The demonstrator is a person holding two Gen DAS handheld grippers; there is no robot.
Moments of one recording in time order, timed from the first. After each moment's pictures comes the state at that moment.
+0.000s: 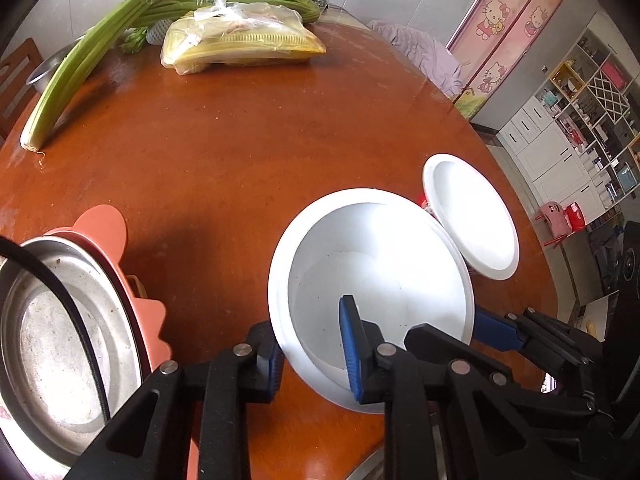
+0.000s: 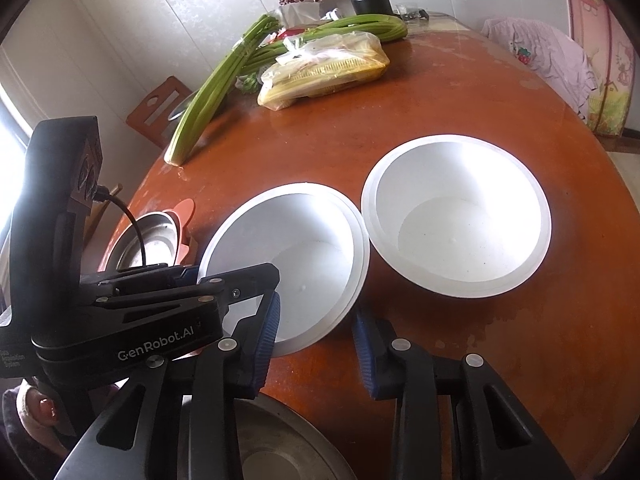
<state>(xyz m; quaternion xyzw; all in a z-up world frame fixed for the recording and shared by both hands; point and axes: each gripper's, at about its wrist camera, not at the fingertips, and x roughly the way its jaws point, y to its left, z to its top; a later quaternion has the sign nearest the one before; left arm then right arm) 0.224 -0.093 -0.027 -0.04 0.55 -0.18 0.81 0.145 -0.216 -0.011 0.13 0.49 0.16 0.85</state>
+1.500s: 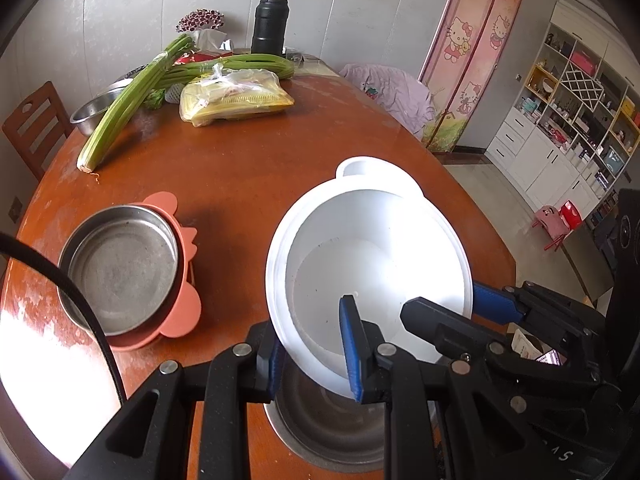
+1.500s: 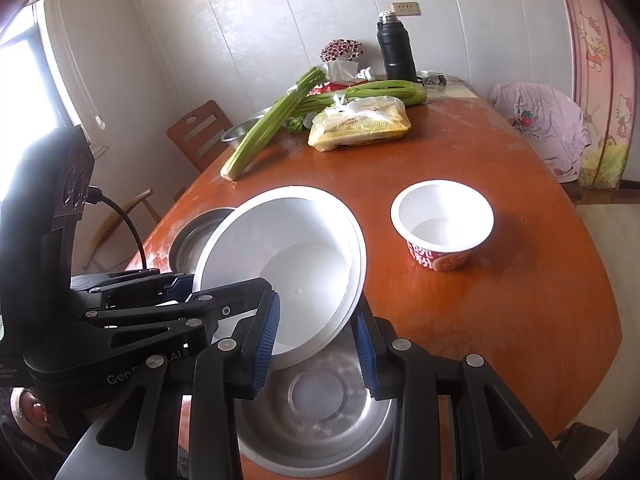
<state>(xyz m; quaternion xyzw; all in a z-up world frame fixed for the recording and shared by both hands) 0.092 -0.086 0.045 -0.01 0.47 -0.19 0.86 0.027 -0.210 0.056 0.09 0.40 0.18 0.89</state>
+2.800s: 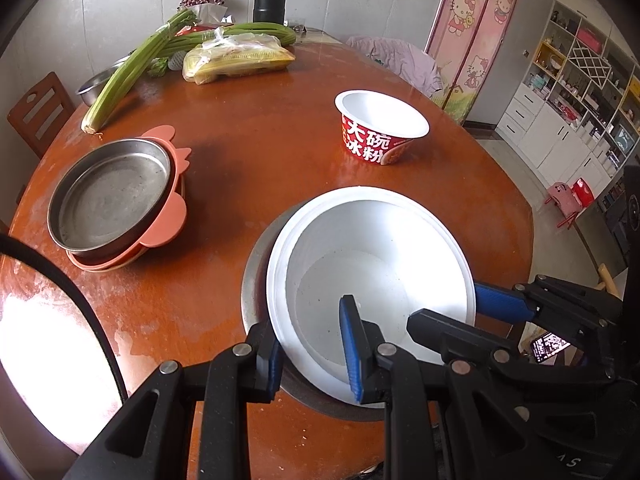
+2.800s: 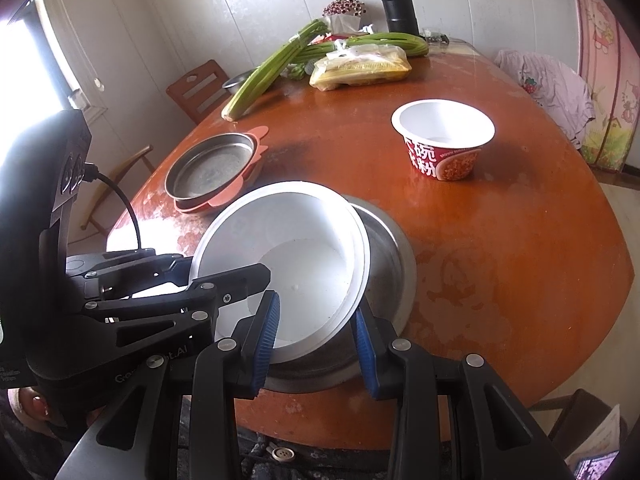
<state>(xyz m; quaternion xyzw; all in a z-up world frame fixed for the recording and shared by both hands) 0.053 -0.091 -0.003 0.02 0.50 -0.17 0.85 -0.012 -0.204 0.010 0.07 0.46 0.19 0.87</state>
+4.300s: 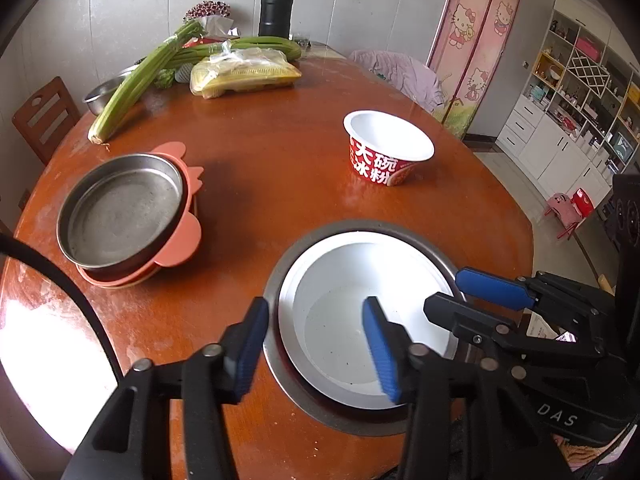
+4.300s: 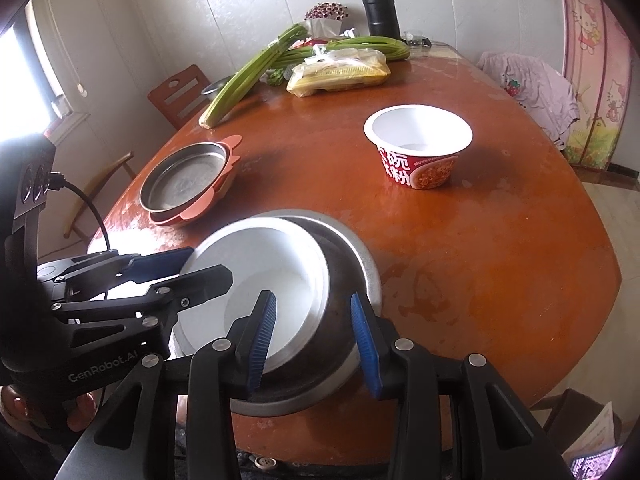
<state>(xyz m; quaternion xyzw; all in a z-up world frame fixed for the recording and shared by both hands) 0.054 -0.081 0.009 0.01 0.48 -0.17 0.86 -0.001 -0.214 0.009 0.07 0.45 0.15 0.88</state>
